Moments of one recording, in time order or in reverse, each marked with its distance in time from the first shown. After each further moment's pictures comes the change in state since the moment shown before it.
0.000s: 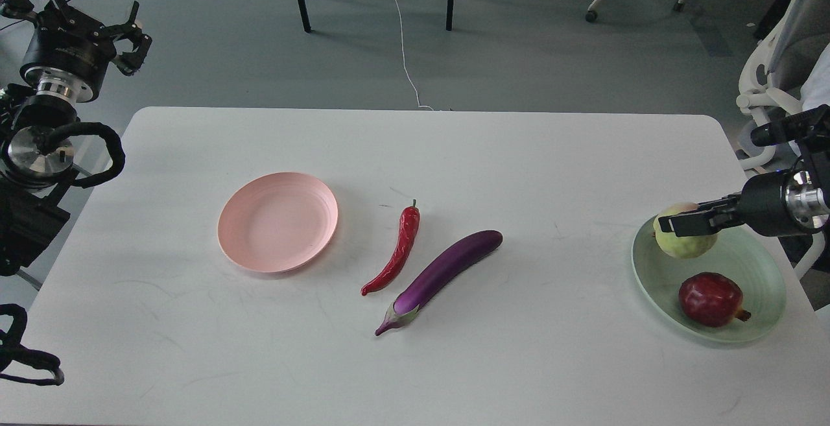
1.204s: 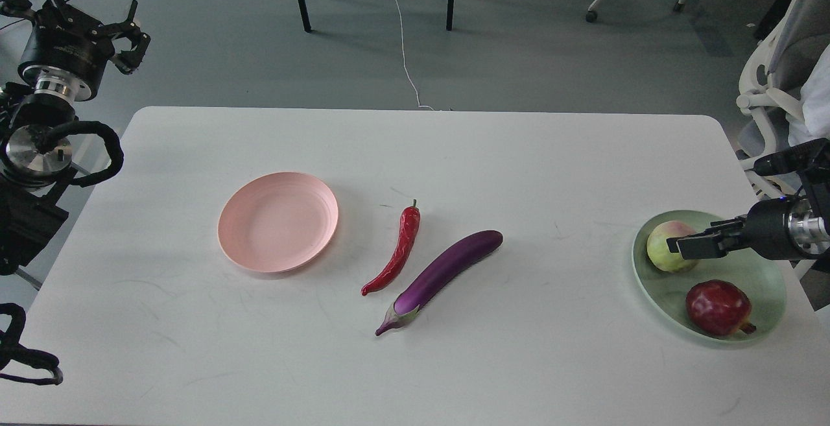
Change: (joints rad) left arm -0.005 0.004 0.000 -0.001 0.000 0.000 0.002; right arm -0.108 0.008 0.016 -0.053 -0.025 -0.081 -0.003
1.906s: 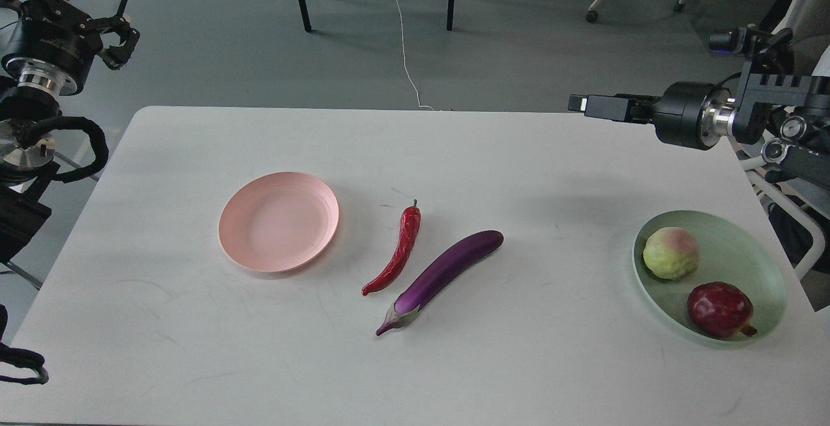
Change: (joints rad) left arm -0.010 0.040 0.022 -0.016 0.017 0.000 0.044; right arm -0.132 0.214 0.599 -0.155 0.300 0.002 0.000
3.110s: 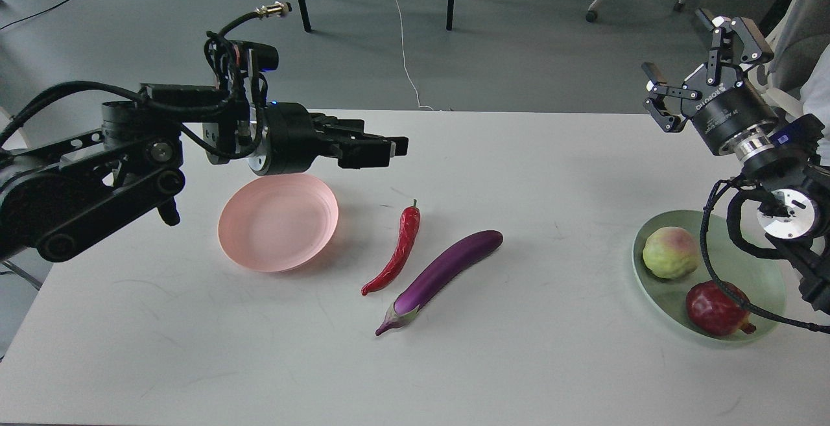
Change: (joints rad) left arm -0.065 0.031 0.265 -0.962 1.913 0.000 0.161; right arm -0.572 0.090 0.758 -0.170 0.975 0.301 0.077
